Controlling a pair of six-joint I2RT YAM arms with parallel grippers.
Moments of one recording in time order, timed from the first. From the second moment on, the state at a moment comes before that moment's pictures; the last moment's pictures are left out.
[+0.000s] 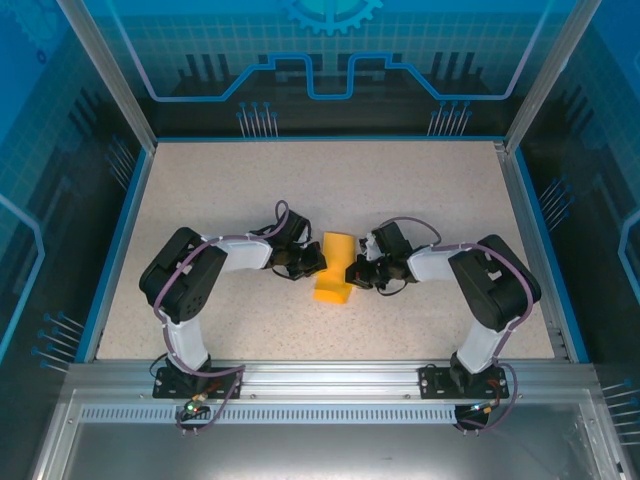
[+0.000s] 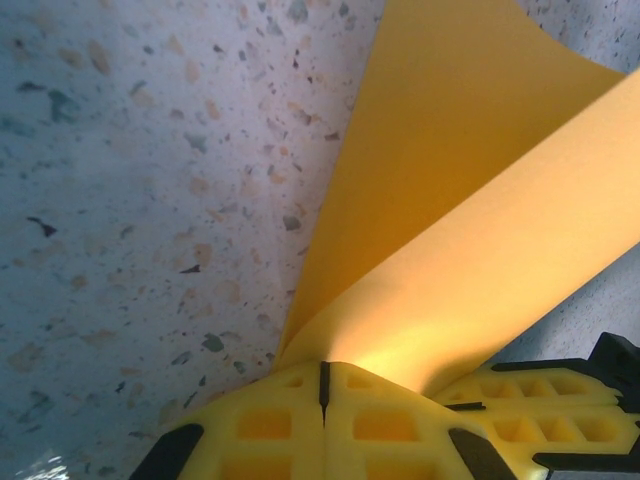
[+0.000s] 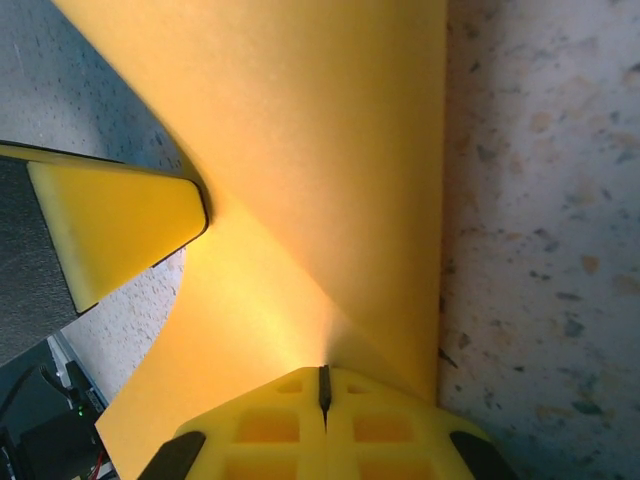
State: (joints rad) left arm -0.53 1.85 0.94 -0.12 0.43 -0.92; right arm 0.49 1.75 0.72 0.01 -0.59 0.75
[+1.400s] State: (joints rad) left arm -0.53 1.85 0.94 -0.12 0.43 -0.92; right arm 0.57 1.64 0.60 0.13 -0.63 0.77
